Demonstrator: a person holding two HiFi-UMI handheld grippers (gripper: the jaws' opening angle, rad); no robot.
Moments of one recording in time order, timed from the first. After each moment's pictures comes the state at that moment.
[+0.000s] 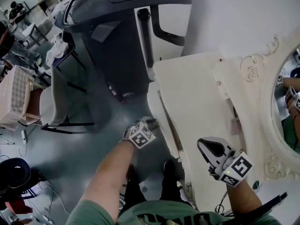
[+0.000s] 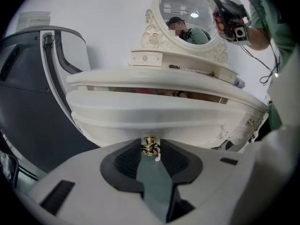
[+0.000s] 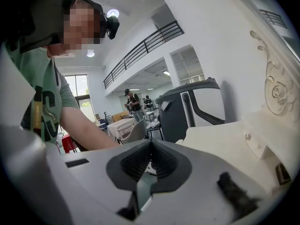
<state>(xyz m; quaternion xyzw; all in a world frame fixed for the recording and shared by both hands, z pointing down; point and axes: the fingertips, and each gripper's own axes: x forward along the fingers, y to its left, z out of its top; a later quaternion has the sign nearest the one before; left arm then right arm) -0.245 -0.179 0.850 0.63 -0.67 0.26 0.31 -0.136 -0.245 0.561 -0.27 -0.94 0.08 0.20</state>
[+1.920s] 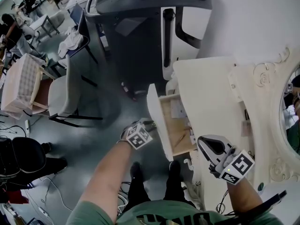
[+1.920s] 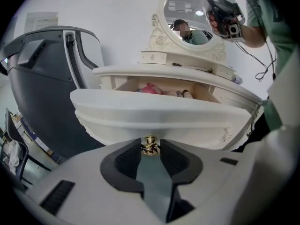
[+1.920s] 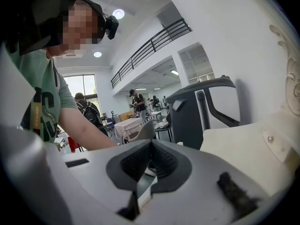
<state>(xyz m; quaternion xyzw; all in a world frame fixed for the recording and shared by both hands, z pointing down) -0.253 -0.079 0.850 0.60 -0.68 0.27 0.32 -0.156 -0.175 0.558 -0.31 -0.93 0.07 0.19</state>
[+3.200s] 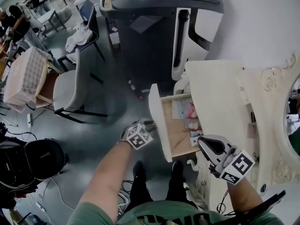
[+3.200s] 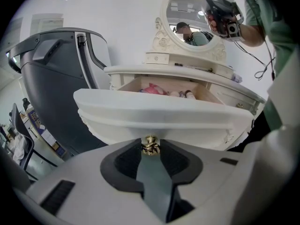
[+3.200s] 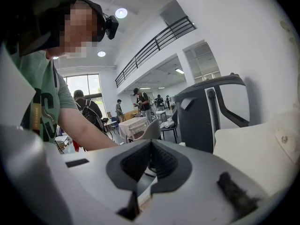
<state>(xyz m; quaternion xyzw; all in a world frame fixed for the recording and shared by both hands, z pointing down) -0.257 -0.025 0.845 0.58 -0.70 0.26 0.33 -0.165 -0.125 0.555 -0.34 -0.92 0.07 0.19</state>
